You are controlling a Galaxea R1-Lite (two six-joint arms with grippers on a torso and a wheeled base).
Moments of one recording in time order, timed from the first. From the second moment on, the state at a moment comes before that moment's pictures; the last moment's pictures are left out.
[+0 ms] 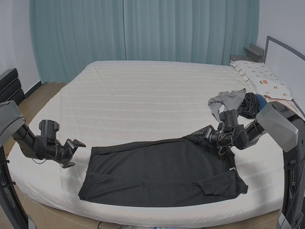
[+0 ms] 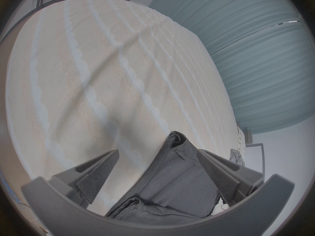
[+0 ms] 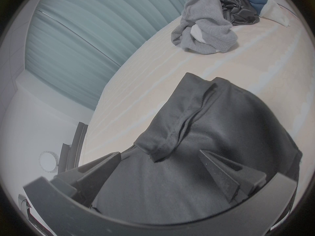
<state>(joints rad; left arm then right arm) 0.11 2.12 -0.82 -0.44 -0.29 -0.87 0.22 2.42 -1.29 -0.48 0.20 0.73</state>
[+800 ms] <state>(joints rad) 0.11 2.14 -0.81 -0.44 -0.29 -0.88 0.25 2.69 -1.85 -0.69 0.09 0.75</state>
